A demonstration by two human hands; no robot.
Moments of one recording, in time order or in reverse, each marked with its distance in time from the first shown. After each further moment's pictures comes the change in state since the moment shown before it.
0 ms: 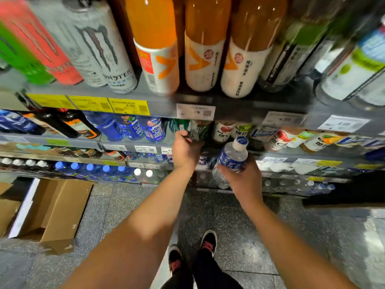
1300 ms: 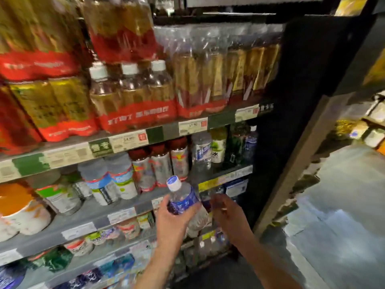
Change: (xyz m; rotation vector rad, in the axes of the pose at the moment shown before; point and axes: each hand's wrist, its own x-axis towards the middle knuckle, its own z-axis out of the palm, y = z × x) left_hand -0.354 0.250 0.241 -0.281 -0.429 0.419; right_hand -0.010 -0.007 -0.479 0.069 0.192 -0.170
